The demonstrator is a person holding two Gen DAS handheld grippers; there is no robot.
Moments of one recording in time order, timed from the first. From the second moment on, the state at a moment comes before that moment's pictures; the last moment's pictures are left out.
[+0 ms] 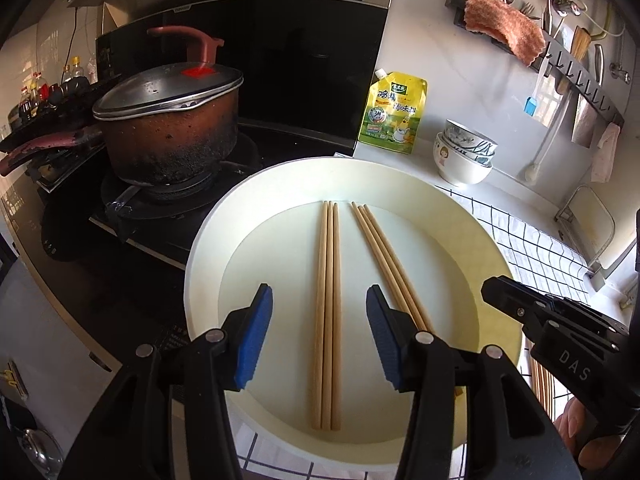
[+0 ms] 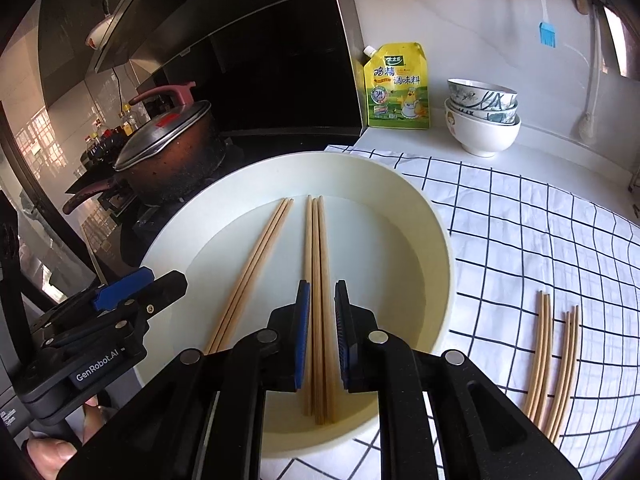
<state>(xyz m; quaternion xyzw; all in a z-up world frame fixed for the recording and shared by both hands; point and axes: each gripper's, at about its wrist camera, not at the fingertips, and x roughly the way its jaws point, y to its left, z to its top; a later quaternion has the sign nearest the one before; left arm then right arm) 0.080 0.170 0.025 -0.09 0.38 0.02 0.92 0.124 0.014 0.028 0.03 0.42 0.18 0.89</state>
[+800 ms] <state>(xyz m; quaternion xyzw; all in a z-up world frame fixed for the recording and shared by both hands) 0.046 0.082 0.029 -0.08 0.38 -0.04 0.92 0.061 -0.096 0.038 0.06 0.39 0.11 0.91</state>
